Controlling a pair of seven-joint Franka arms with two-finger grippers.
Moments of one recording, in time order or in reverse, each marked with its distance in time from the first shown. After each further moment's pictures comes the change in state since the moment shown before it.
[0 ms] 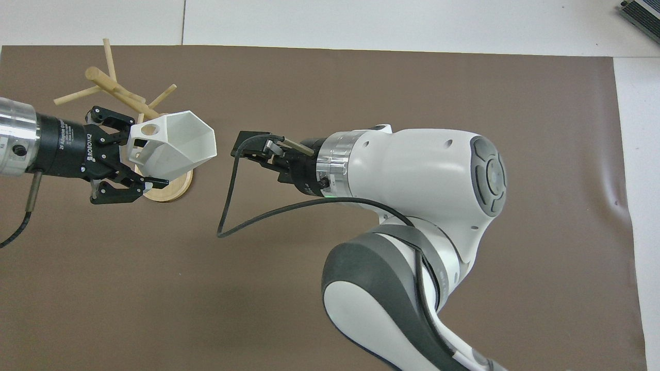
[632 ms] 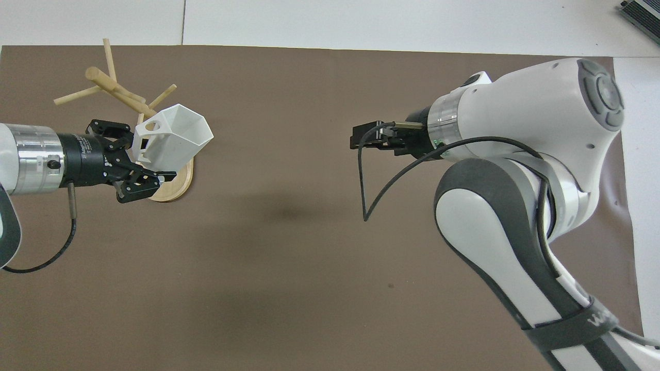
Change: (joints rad) left arm -0.023 -0.069 -0.013 -0.219 0.029 0.327 -0.162; right arm -0.013 -0.055 -0.298 0.018 -0.160 -0.375 -0.445
